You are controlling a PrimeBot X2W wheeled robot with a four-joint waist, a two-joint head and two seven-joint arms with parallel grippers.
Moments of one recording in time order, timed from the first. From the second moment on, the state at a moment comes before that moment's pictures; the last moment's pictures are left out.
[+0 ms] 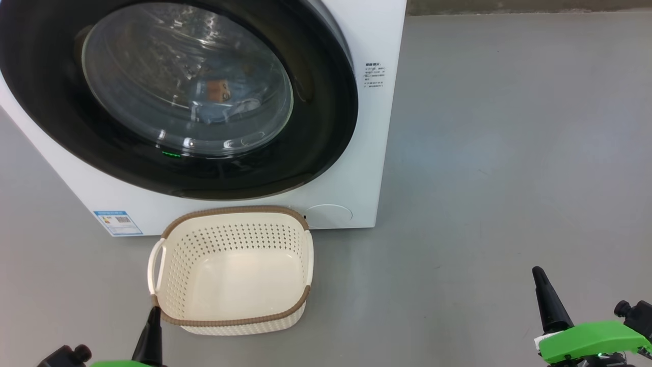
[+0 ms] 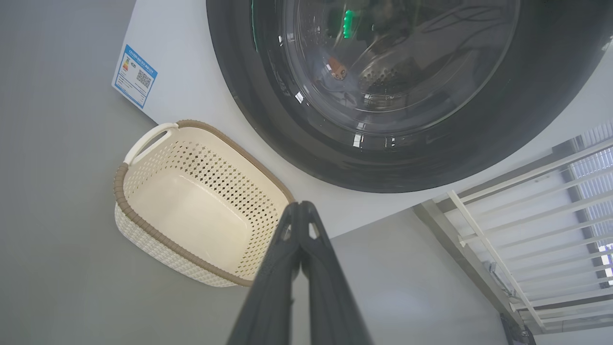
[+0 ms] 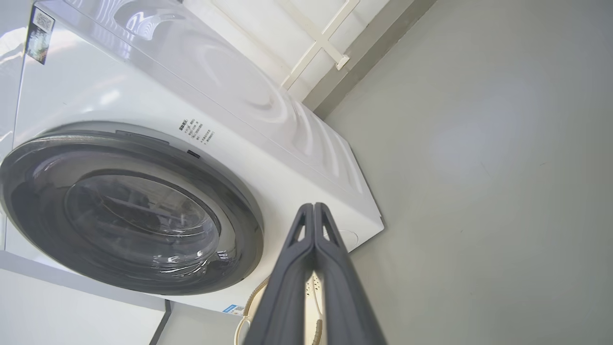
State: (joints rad) left arm -0.02 0.05 -0.01 0.29 -0.93 -0.13 -0.10; right arm -0.08 -0.12 -0.05 0.34 0.99 0.14 -0.09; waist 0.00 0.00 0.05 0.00
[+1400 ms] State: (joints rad) left arm -0.05 0.05 0.04 0.28 -1.35 -0.13 0.02; right arm -0.08 -0.08 -0.11 0.30 1.36 0.13 0.03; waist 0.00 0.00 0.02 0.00
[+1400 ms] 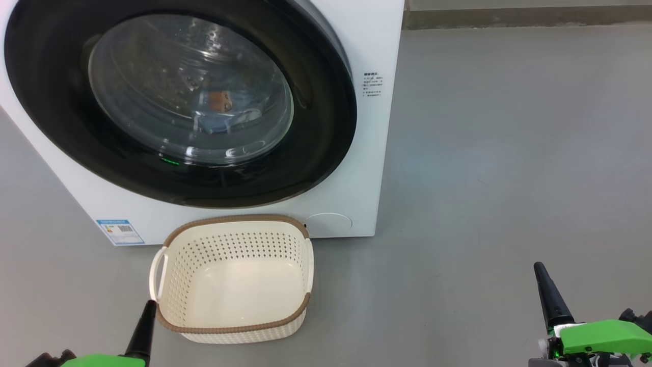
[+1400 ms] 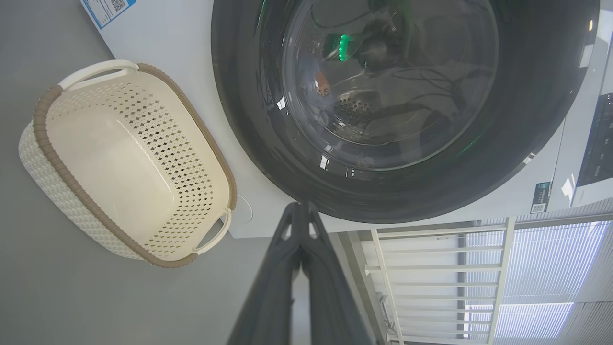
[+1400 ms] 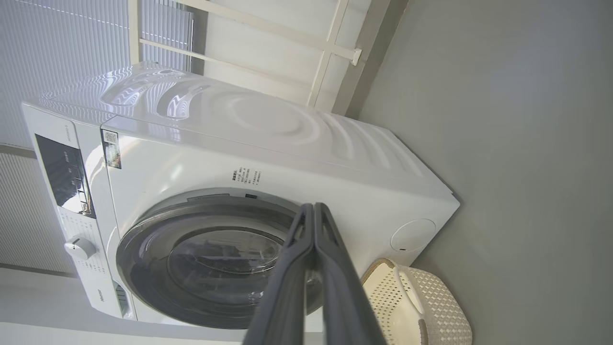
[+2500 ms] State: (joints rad) left arm -0.07 0.04 0.07 0.27 -1.61 -0.13 0.10; right arm -0.08 -0.05 -0.14 0.27 1.60 0.13 0.11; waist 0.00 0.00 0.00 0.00
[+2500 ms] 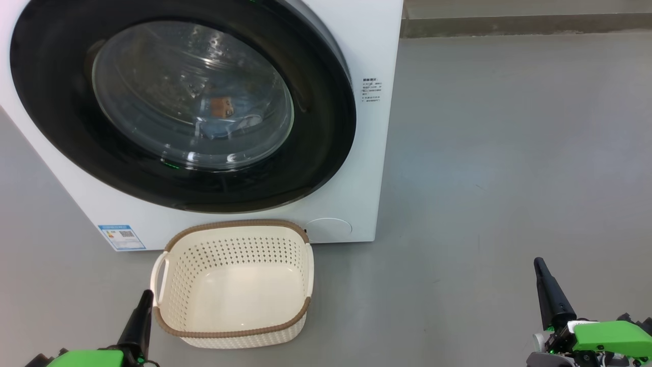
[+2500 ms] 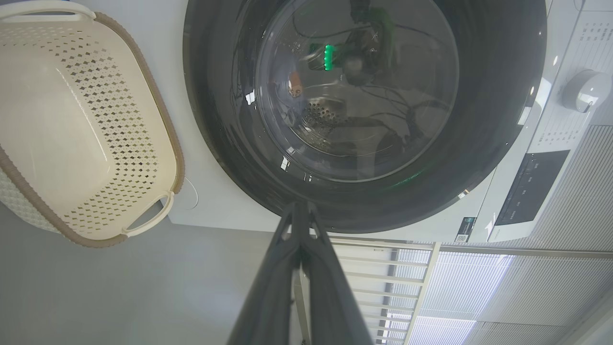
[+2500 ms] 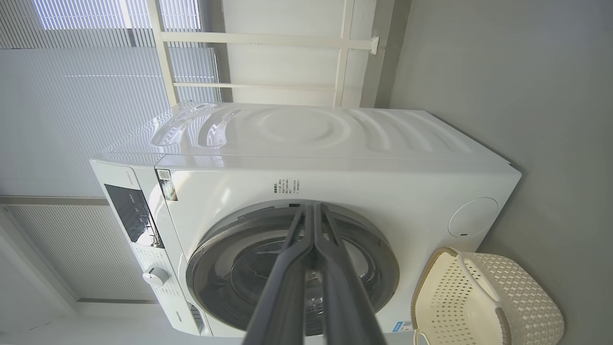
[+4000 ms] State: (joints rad) left arm -0.07 0.04 0.07 0.27 -1.61 -0.13 0.11; right arm -0.08 -0.05 -0.14 0.27 1.60 0.13 0.11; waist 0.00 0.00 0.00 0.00
